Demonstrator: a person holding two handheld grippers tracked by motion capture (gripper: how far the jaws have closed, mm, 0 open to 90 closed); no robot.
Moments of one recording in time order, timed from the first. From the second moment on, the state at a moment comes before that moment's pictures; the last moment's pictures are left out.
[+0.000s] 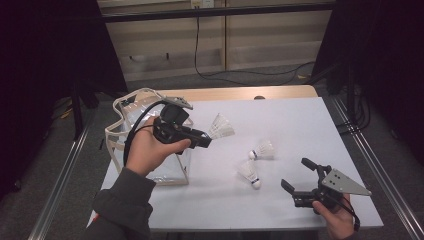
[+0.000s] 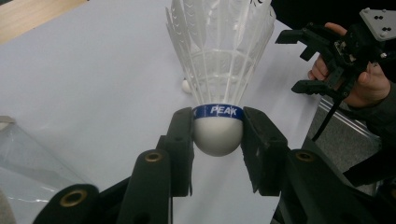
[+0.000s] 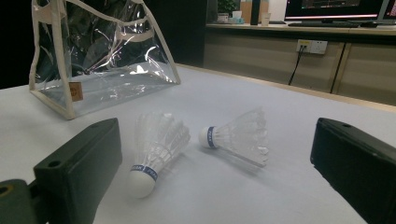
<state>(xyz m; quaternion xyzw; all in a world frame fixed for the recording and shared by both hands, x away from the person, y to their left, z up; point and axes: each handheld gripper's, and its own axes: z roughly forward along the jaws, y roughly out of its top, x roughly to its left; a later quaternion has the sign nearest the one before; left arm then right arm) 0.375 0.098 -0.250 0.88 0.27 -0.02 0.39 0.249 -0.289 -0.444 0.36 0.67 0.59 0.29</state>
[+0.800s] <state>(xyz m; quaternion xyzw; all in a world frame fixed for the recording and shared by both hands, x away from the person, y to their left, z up) 0.382 0.101 -0.237 0.88 0.29 -0.01 0.39 0.249 -0.289 -0.444 0.36 0.67 0.59 0.29</state>
